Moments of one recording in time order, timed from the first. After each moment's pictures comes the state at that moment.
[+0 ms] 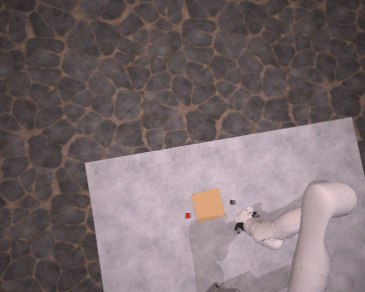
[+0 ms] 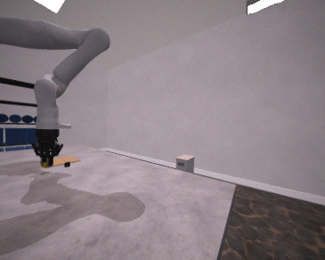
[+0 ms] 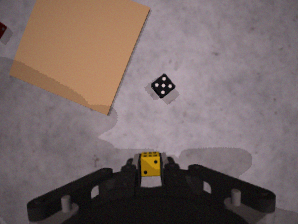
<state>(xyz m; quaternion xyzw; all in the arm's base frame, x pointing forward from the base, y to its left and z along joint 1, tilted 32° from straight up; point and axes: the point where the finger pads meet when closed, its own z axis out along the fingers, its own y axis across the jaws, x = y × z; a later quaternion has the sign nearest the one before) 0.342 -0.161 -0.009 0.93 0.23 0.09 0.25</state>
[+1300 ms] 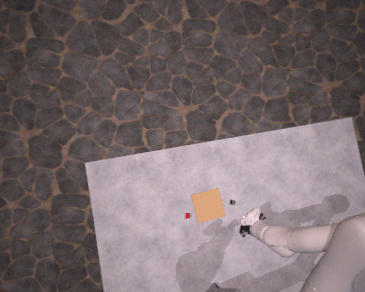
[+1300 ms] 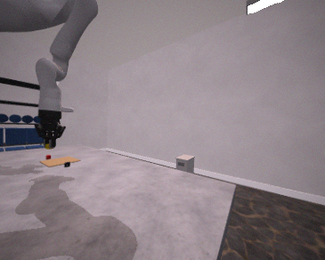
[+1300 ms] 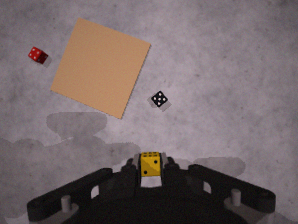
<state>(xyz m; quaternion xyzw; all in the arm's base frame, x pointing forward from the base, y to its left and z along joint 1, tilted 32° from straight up) 0.327 -0.125 0.060 0.94 0.24 0.10 0.24</state>
